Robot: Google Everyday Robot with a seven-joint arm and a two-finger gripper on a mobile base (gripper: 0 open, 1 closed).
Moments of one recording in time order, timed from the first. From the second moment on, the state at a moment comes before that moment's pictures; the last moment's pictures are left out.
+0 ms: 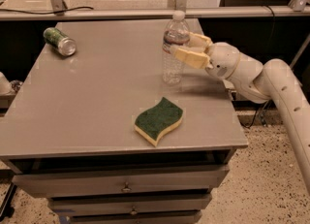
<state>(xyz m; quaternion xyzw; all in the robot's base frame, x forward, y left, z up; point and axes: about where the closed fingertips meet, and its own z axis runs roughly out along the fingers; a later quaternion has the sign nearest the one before) 0.629 -0.090 0.937 -0.35 0.46 0.45 0.68</state>
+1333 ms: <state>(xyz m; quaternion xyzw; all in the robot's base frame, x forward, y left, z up) 0.624 -0.084 0.932 -0.37 0.46 0.45 0.67</state>
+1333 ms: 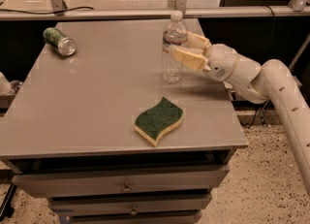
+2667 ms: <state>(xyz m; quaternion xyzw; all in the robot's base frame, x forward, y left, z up) 0.614 -0.103 0.929 -0.36 0.48 0.44 0.67</state>
